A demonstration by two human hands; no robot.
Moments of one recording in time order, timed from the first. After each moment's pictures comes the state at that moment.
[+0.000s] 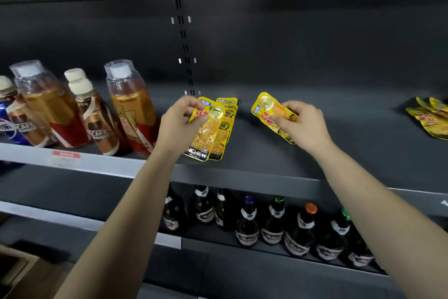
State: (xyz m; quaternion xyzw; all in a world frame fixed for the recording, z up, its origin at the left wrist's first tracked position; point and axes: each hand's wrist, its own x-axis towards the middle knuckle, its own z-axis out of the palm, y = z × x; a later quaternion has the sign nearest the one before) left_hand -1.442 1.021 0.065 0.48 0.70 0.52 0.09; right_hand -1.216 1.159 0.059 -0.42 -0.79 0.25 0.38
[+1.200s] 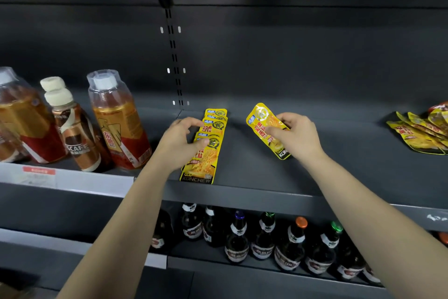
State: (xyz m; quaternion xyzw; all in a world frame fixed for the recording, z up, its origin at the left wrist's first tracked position) left_hand -1.451 1.042 0.052 0.55 0.73 0.39 0.11; right_hand -1.220 1.171 0.058 -0.46 -0.73 0.32 0.38
